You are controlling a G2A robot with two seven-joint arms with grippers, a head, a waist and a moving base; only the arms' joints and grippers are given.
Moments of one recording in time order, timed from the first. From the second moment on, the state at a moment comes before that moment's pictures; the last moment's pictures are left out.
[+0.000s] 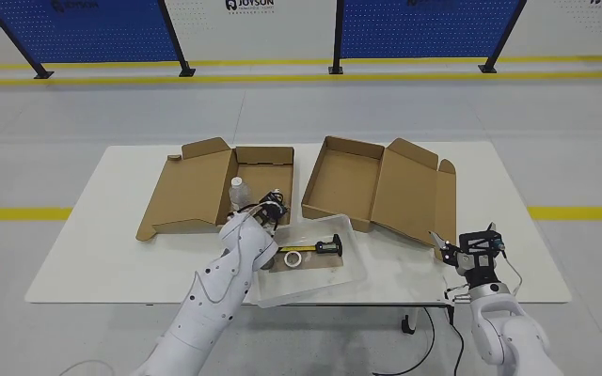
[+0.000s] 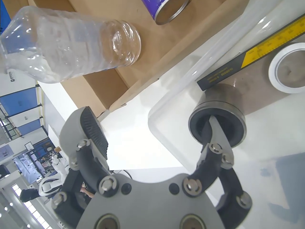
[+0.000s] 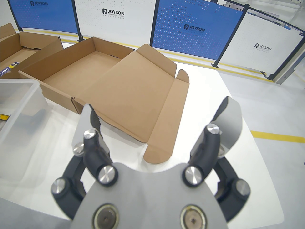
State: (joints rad) left arm 1.02 -1.44 -1.09 -1.44 1.76 -0.31 -1.37; right arm -1.73 -1.15 1.60 -1.80 -1.33 0.00 0.00
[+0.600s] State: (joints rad) left arm 0.99 -1.45 -1.07 -1.39 1.72 -0.34 -1.34; right arm -1.73 -1.15 1.60 -1.80 -1.33 0.00 0.00
